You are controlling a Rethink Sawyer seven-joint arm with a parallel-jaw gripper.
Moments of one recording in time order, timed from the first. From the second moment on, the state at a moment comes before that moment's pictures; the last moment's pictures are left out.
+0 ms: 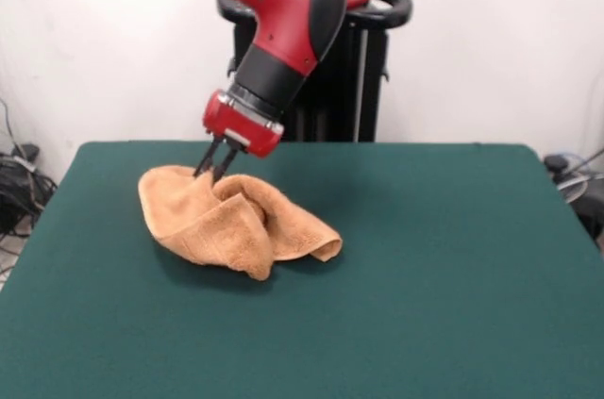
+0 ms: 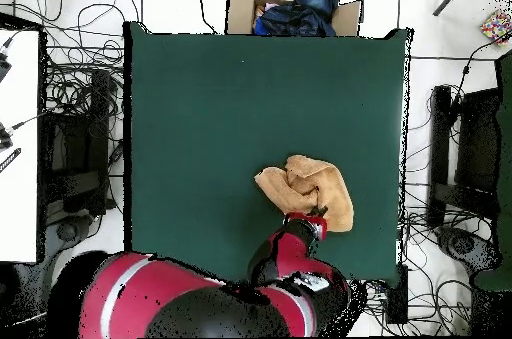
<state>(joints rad) 0.01 -0.25 -0.55 2.00 -0.02 -0.56 1.66</state>
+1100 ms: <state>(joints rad) 0.22 -0.73 -0.41 2.02 0.06 0.47 1.66</state>
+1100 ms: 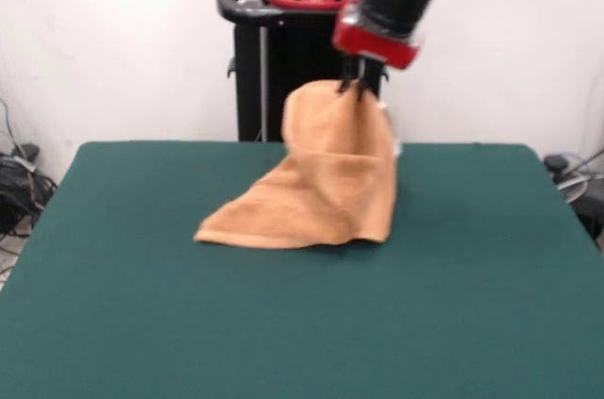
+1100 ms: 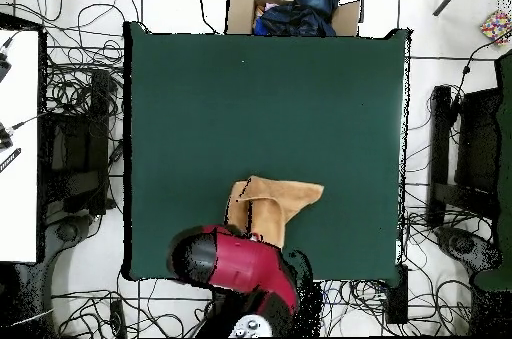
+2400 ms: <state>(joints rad) 0.33 -0.96 -0.36 1.78 0.18 1.03 1.76</state>
